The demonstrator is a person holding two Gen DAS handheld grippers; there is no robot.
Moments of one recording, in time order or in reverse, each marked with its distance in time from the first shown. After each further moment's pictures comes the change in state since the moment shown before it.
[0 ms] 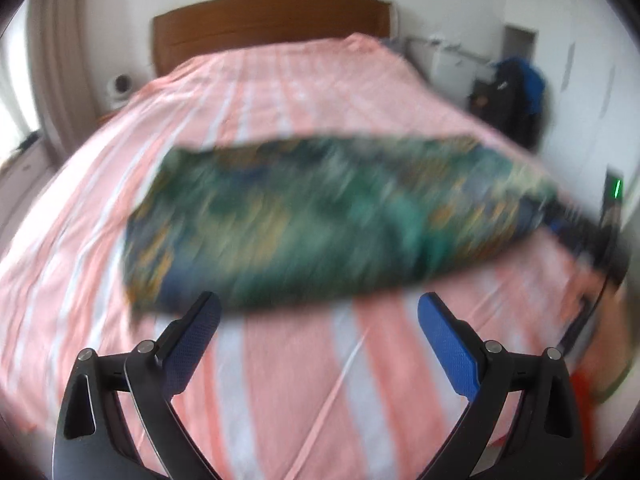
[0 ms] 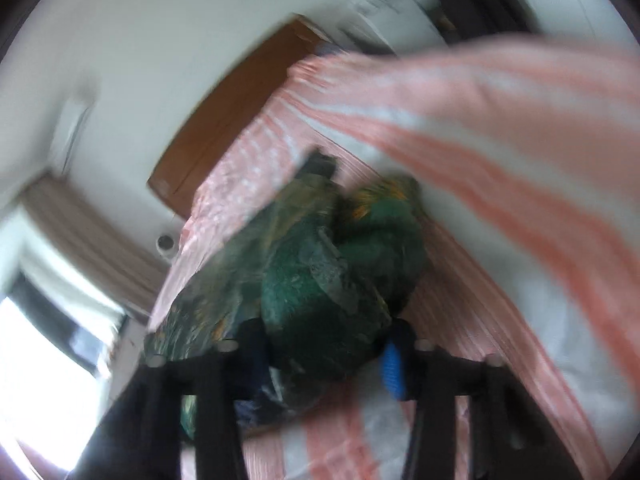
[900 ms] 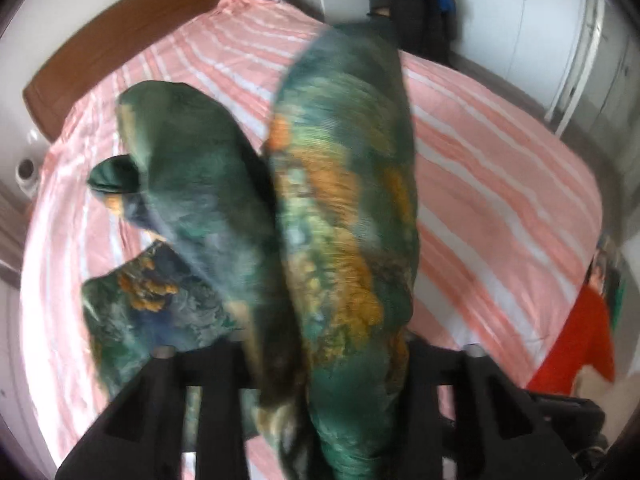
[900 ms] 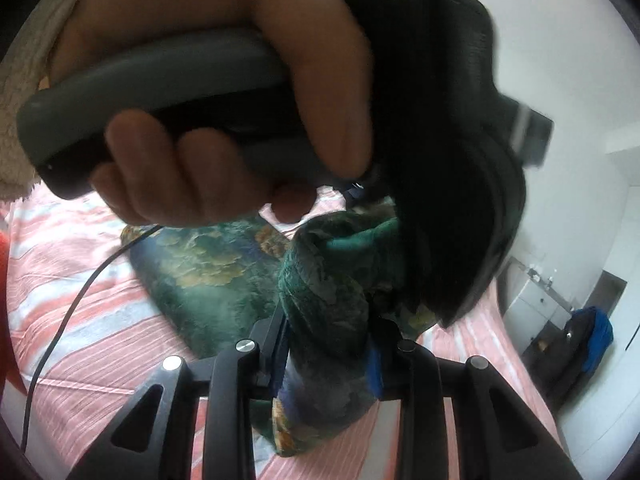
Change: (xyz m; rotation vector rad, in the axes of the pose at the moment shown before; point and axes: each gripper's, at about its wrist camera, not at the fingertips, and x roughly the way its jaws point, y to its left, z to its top) left arm 0.084 -0.109 0.128 0.411 0.255 -0.108; right arm -0.038 0.236 -0.155 -1.231 -0.195 0.016
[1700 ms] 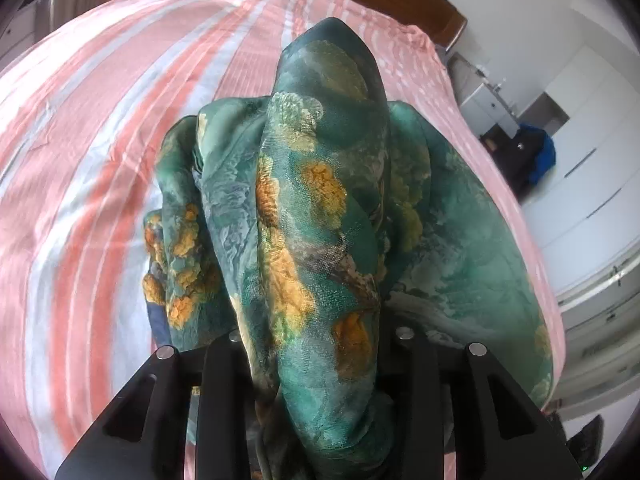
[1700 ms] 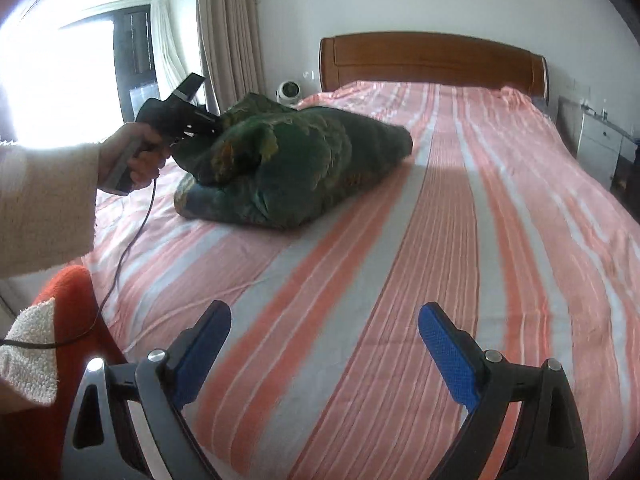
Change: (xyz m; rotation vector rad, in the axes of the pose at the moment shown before) left arm 0.079 0.297 -0.185 -0.746 -0.139 -0.198; right arm -0.021 -0.022 -0.096 0.432 0.258 0.317
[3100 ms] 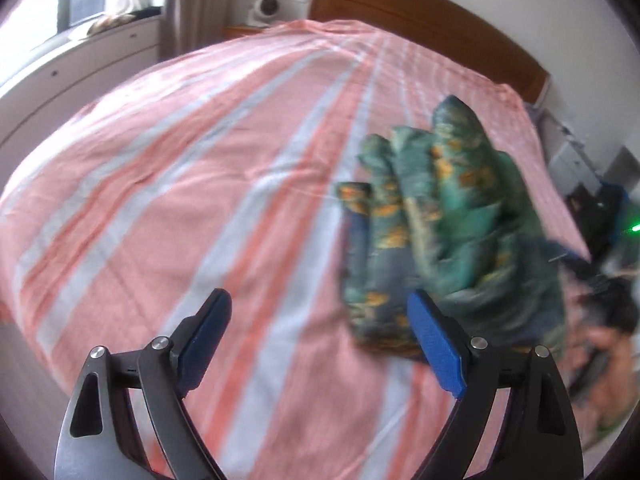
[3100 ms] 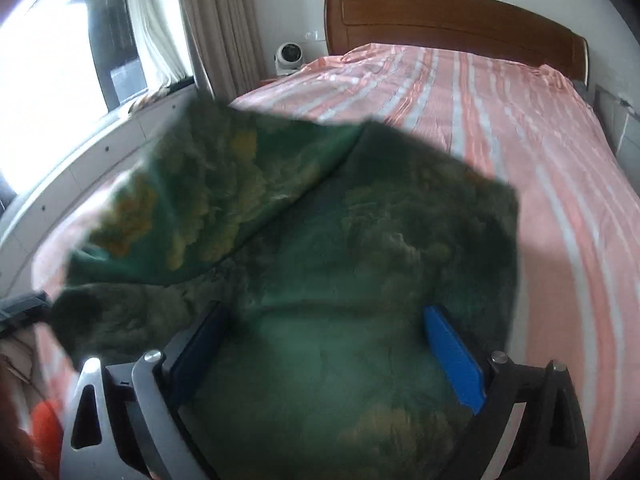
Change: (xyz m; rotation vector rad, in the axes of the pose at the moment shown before) left arm -0.141 0.058 -0.108 -0.165 -0.221 0.397; right arm 0.213 0.036 0.210 0.035 0.150 0.027
